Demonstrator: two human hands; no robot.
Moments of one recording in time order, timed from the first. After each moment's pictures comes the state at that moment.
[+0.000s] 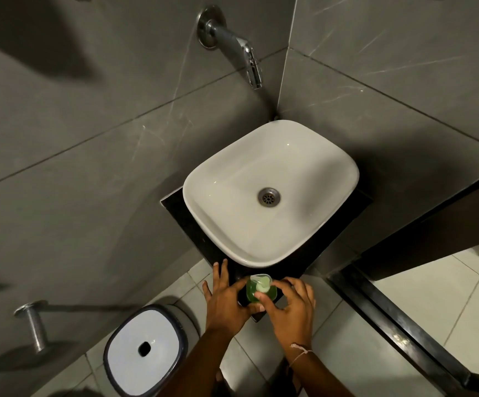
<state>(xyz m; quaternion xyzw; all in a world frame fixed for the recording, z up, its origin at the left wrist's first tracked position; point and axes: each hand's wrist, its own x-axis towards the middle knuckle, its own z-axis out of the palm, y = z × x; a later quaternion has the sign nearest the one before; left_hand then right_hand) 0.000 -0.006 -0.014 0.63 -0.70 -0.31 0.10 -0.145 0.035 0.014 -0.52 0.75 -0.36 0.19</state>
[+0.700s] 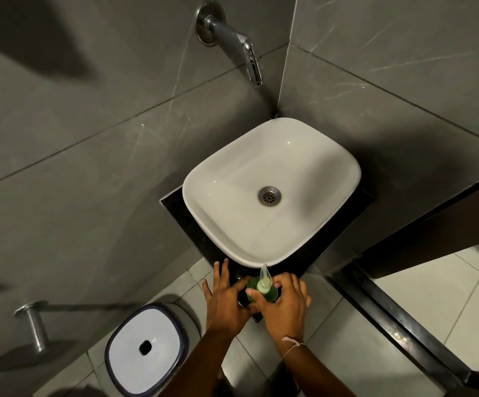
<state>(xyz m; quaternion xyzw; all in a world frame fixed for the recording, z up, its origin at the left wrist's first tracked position) 0.000 -0.006 -0.027 0.64 -0.71 -0.27 0.10 -0.131 0.021 0.024 -0.49 0.78 -0.33 0.22</state>
